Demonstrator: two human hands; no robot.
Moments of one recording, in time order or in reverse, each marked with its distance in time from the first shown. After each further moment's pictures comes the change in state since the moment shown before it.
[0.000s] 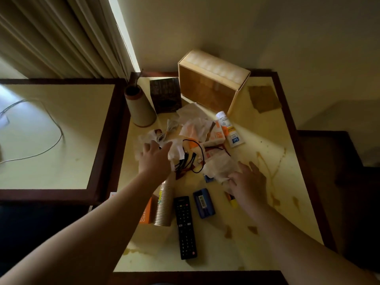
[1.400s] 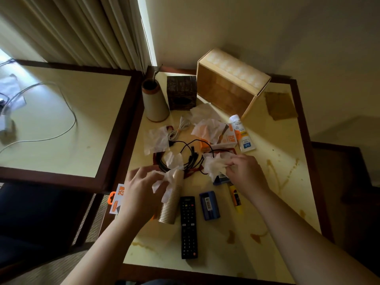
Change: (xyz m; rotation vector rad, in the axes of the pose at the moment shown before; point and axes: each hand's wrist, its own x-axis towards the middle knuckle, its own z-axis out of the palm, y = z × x) left_hand -0.111 -0.044 0.005 -0.417 0.262 -0.035; right_hand 0.029 -0.042 -0.046 0.246 0.060 -0.214
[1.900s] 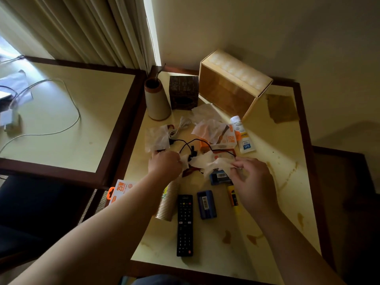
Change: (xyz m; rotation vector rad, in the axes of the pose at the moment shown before) left_hand 0.094 0.033 0.053 0.215 -0.370 -0.180; right_hand -0.044 -0.009 -0.021 0.144 0.291 -0.089
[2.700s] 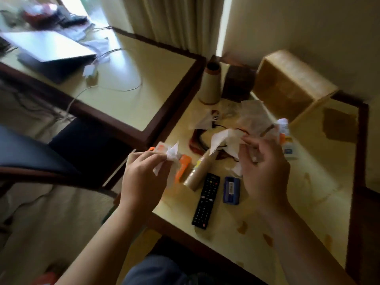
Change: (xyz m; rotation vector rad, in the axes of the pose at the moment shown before) left_hand -0.230 -0.062 -0.011 -0.329 0.852 -0.036; right_hand -0.024 -0.083 -0.001 0.289 0.092 -0.351
